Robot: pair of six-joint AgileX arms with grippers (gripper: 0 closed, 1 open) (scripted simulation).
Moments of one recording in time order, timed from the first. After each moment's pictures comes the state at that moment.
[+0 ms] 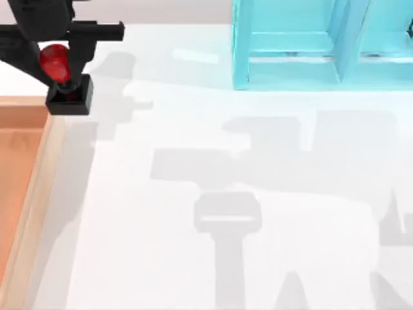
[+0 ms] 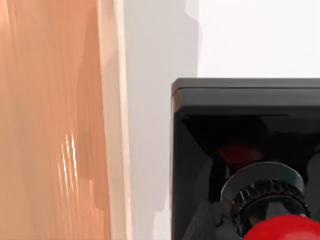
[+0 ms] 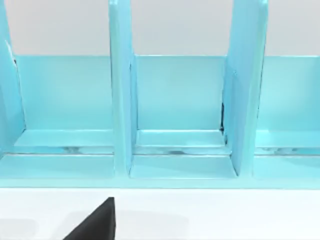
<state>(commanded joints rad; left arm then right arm) -0.23 2.12 2.14 -1.56 0.00 -0.21 0.00 0.00 0.00 0.00 0.00 0.00</state>
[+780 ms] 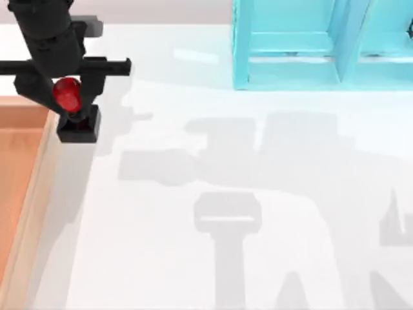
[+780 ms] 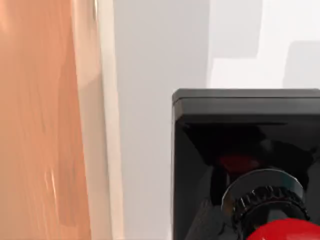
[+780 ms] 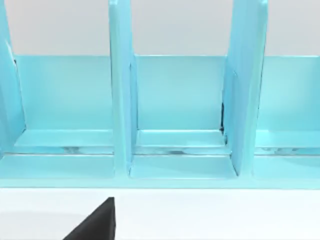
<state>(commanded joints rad) -0.23 2.09 1.87 -1.33 0.00 -0.20 0.00 0.00 0.00 0.00 0.00 0.00</state>
